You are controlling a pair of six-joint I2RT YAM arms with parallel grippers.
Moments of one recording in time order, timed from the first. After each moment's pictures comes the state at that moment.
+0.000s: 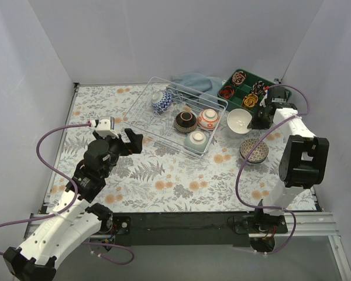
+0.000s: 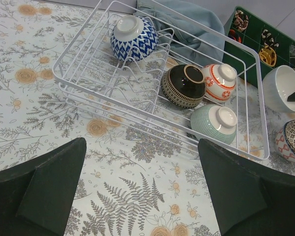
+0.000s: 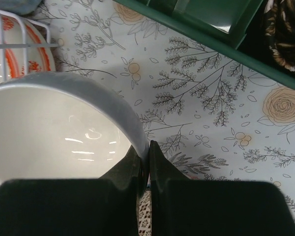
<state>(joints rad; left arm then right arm) -0.52 0.65 0.66 -0.19 -0.25 -0.38 -0.07 1.69 1.29 -0.58 -0.19 0.22</state>
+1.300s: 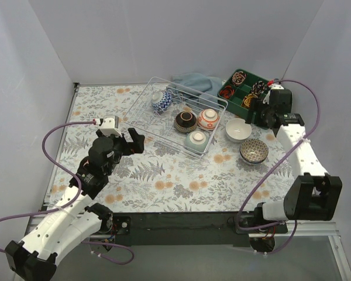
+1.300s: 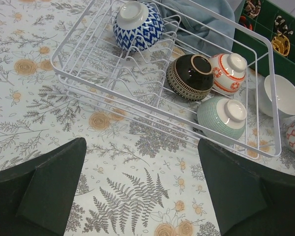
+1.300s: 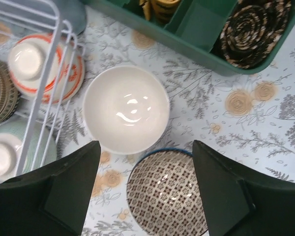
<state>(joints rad) -0.52 0.70 0.66 -0.19 -0.25 -0.37 -0.01 1.42 1.20 -0.55 -0.04 0.16</state>
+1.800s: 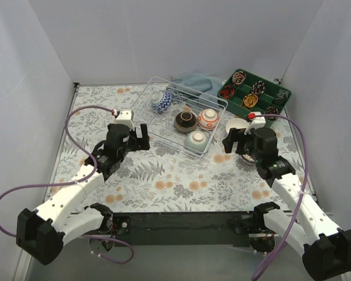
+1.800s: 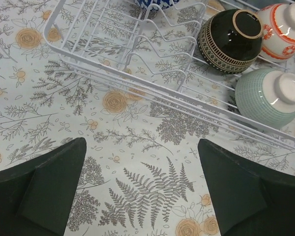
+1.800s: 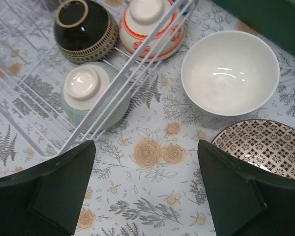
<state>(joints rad) -0.52 0.95 0.72 -0.22 -0.27 -0.33 0.32 0.87 0.64 -0.23 -0.02 0.22</state>
